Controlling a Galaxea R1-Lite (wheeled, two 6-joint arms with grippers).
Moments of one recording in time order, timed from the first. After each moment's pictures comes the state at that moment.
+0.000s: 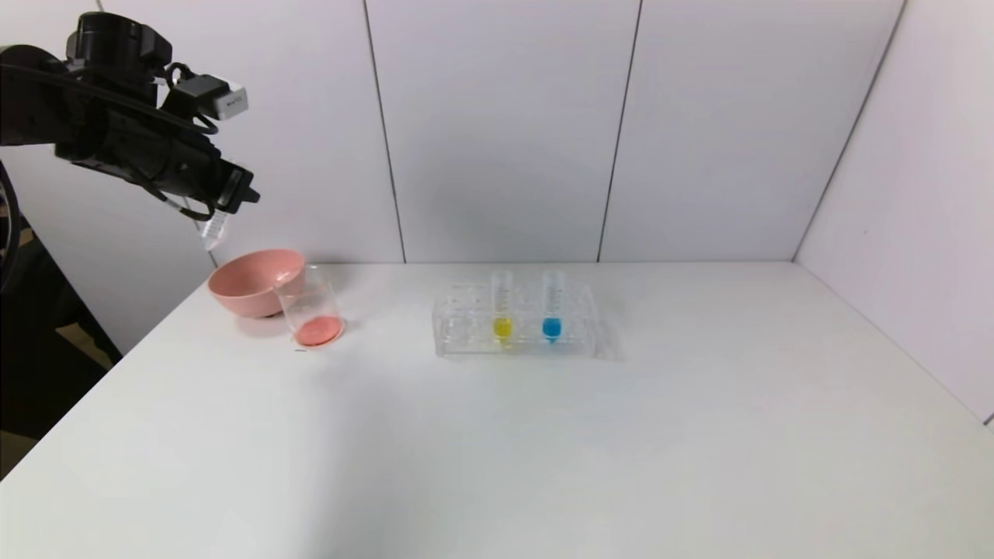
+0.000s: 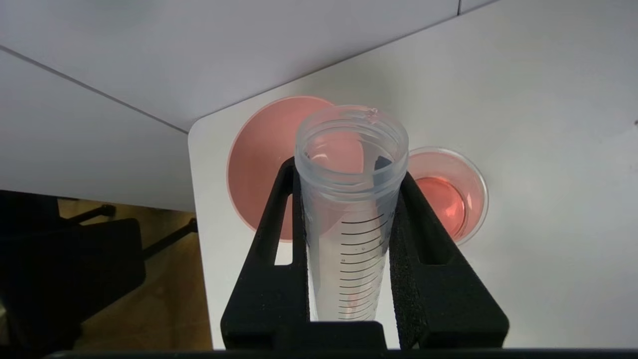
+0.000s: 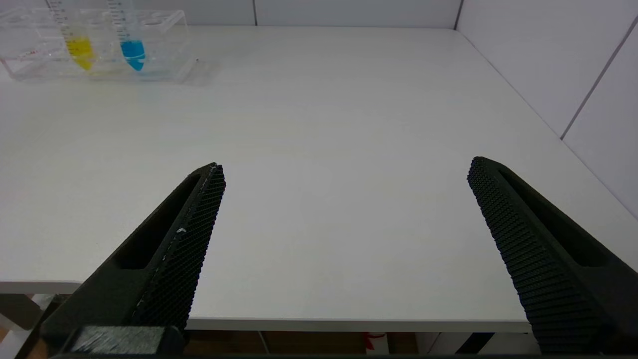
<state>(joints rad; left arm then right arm) 0.05 1.99 -2.02 0.54 -0.06 0.37 0.00 0.00 0.00 0.01 0.00 0.00</state>
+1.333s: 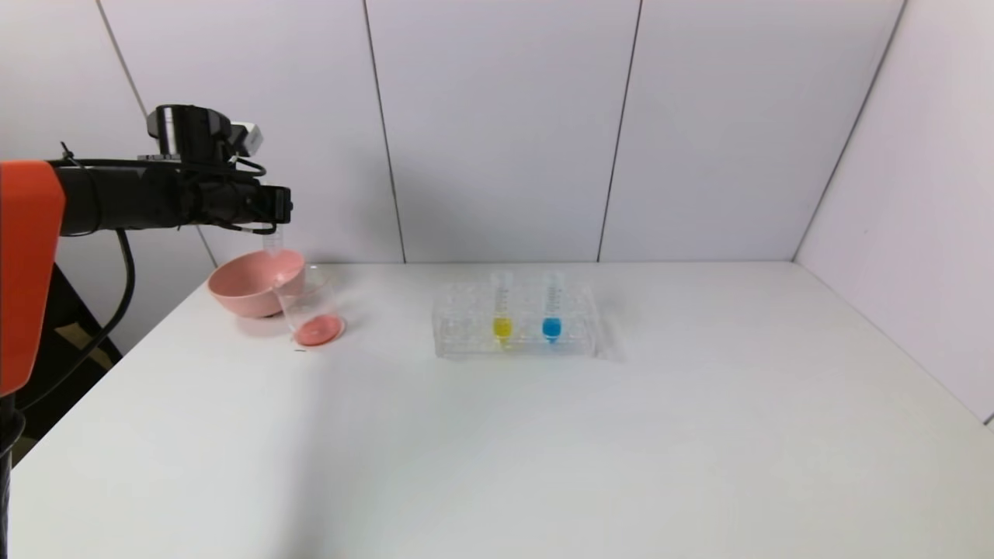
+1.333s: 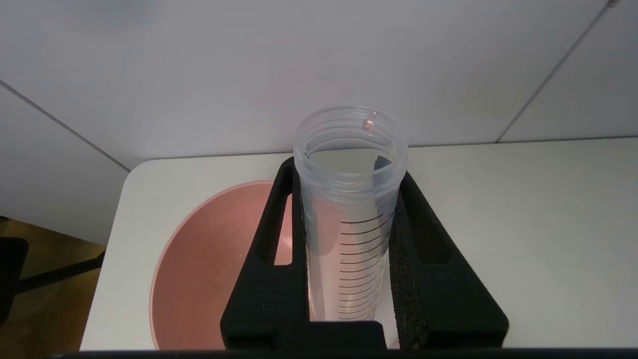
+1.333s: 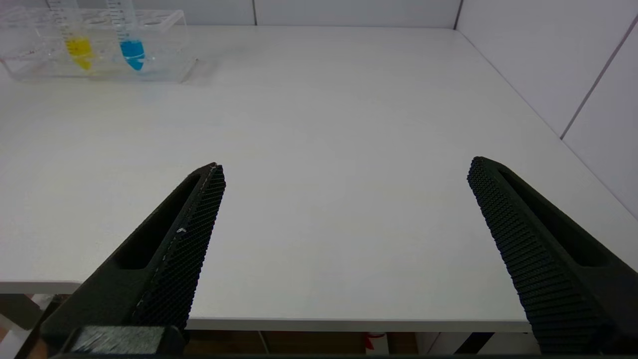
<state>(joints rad) 0.08 2.23 -1.92 0.01 -0.06 0.07 0.00 0.00 0.00 0.01 0.00 0.00</state>
